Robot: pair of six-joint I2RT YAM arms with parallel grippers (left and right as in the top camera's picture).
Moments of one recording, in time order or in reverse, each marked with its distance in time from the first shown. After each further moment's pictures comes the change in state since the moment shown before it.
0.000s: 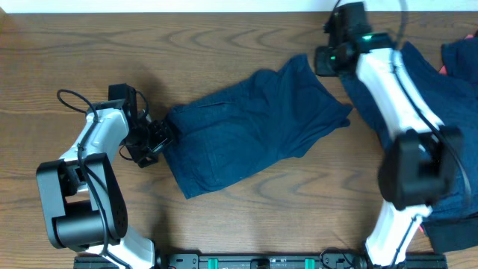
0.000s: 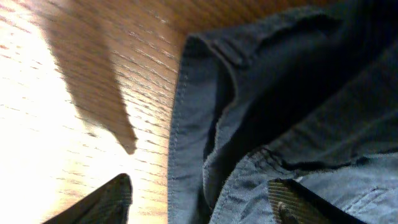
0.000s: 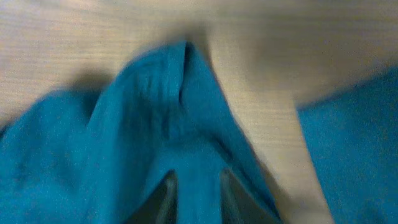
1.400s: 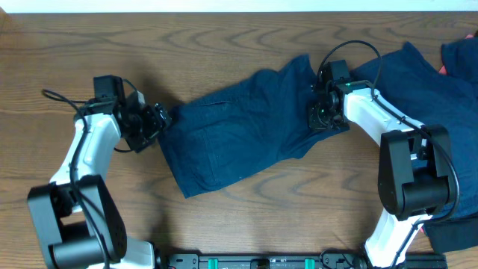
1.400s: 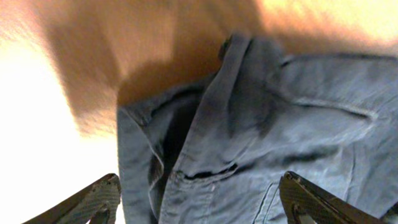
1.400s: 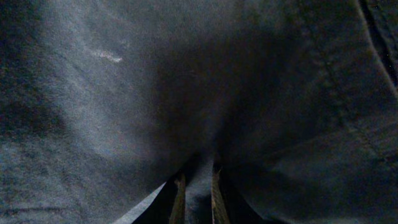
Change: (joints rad) left arm 0.031 -0.126 0.001 0.158 0.086 0.034; right arm 0.050 -0.017 -0.514 0.251 -0.023 0.002
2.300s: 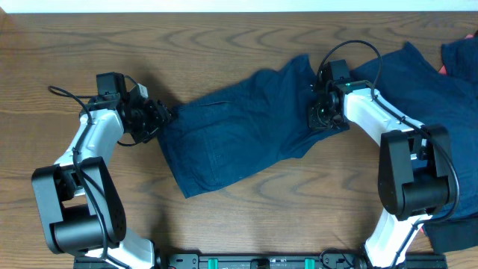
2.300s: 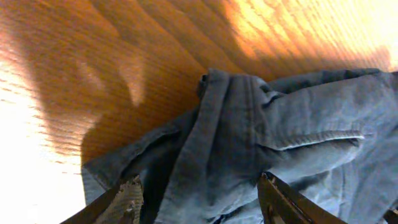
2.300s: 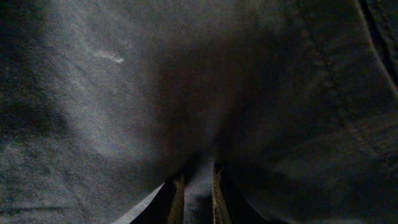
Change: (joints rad) left arm 0.000 0.103 0.005 0.131 0.086 0.000; right arm 0.000 0.000 0.000 0.004 -0.003 0.000
